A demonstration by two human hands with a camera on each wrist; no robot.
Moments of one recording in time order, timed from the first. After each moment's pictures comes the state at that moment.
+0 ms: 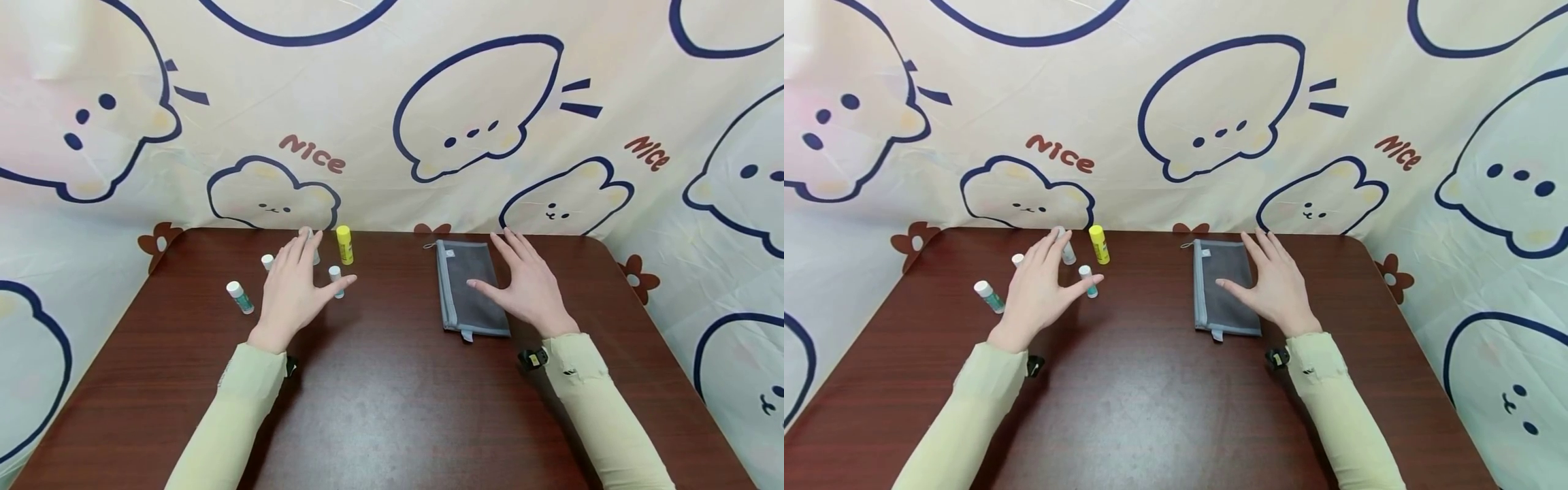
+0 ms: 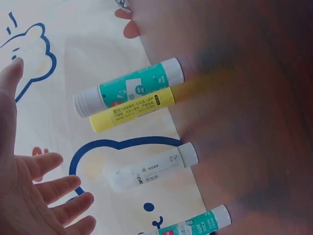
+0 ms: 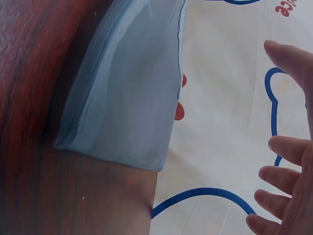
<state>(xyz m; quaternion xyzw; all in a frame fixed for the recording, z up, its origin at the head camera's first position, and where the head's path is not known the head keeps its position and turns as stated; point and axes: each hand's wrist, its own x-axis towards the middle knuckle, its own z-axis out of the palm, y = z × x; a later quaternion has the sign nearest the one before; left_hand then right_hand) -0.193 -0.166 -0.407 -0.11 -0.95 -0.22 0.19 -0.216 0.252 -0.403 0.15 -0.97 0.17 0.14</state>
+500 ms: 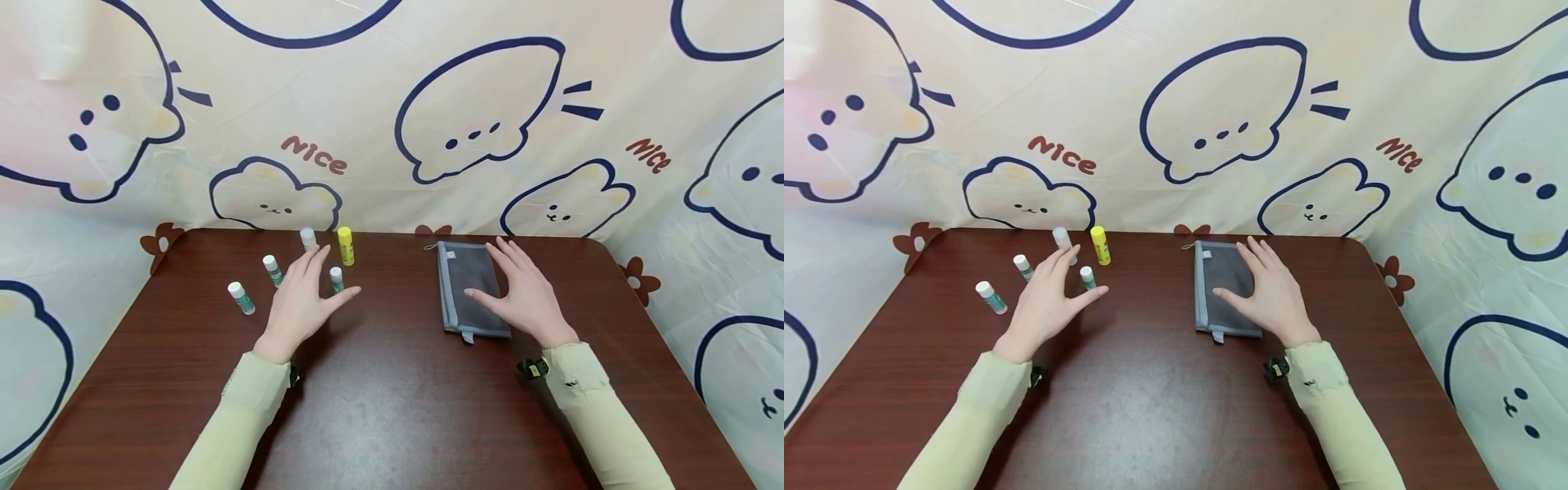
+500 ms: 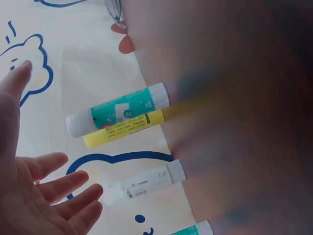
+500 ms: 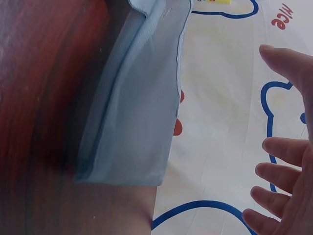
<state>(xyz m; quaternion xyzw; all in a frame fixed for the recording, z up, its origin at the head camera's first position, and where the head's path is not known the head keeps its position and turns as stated) -0.181 -0.159 -0.418 -0.10 -0.94 -0.27 0.15 -0.202 0.243 -0.404 0.17 -0.96 0.19 0.12</state>
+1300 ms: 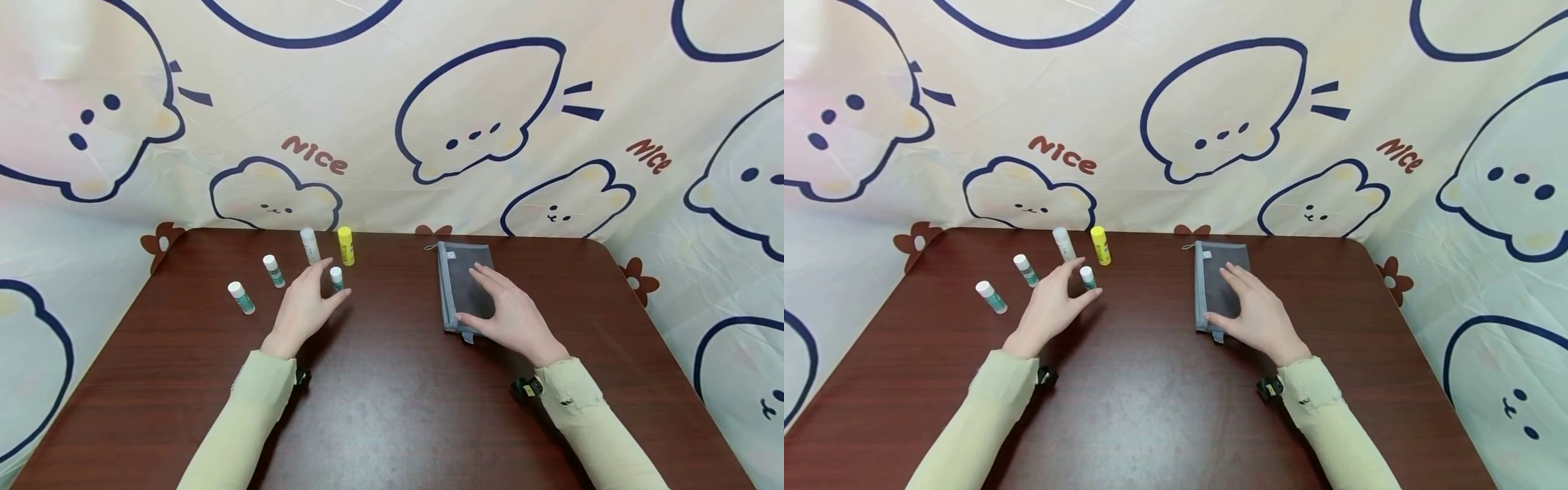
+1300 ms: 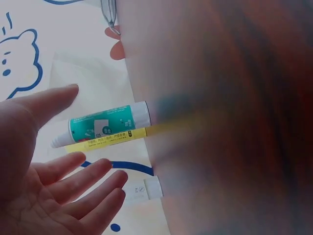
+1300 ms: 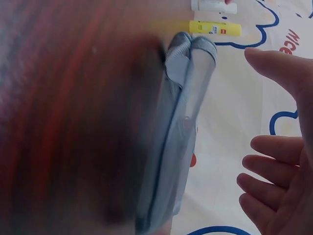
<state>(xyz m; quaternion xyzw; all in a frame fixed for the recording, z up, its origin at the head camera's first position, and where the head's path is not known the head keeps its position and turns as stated) -0.187 -0.156 -0.430 -0.07 -0.94 -0.33 0.07 -0.180 0.226 -0.419 0.21 -0.95 0.21 0.08</state>
